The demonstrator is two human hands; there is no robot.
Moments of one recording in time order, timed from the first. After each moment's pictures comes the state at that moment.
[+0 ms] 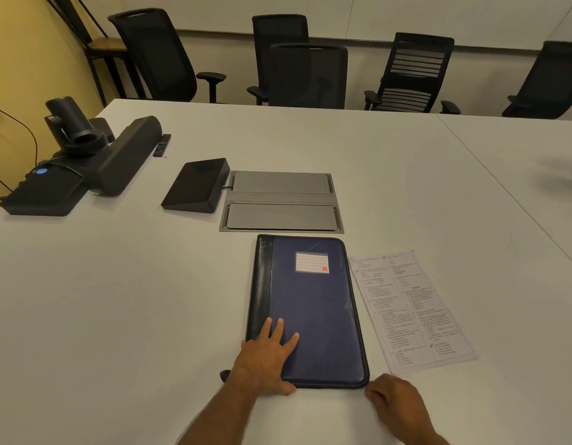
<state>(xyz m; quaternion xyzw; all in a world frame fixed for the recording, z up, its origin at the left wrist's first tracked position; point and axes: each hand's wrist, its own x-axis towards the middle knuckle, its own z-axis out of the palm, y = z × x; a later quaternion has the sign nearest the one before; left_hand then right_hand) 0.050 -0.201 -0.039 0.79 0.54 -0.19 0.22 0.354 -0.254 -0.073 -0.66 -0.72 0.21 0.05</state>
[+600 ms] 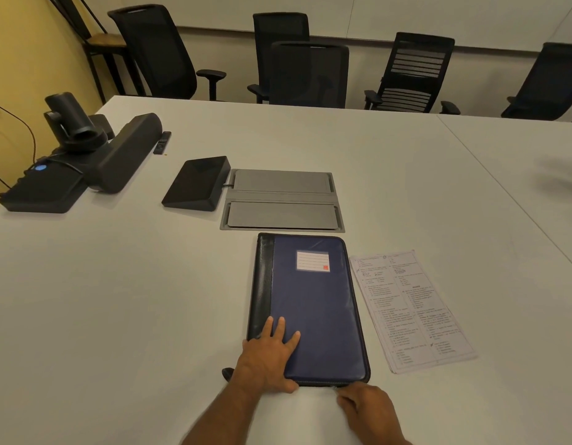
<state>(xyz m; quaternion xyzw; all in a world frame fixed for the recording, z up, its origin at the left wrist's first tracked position) 0.054 -0.201 -0.041 0.79 0.54 -0.19 0.22 0.293 -0.269 -0.066 -0.66 -0.70 0.25 0.07</state>
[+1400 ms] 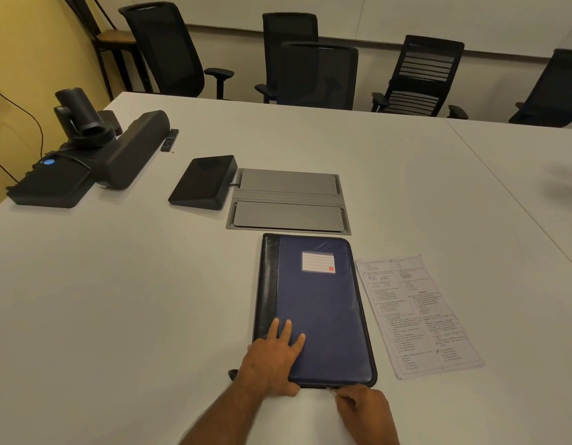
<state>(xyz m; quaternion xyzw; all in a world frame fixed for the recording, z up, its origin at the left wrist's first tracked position) 0.054 -0.201 -0.041 0.80 0.54 -0.18 0.21 0.266 -0.253 -0.058 -0.74 -0.58 0.35 -0.02</state>
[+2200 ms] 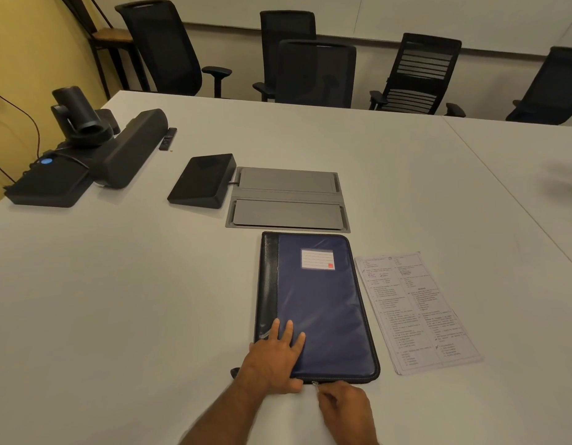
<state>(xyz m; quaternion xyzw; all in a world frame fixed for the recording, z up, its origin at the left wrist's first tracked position) 0.052 -0.207 -0.039 0.81 0.52 -0.18 0.21 0.226 -0.267 -0.042 -0.70 -0.63 0.33 0.03</state>
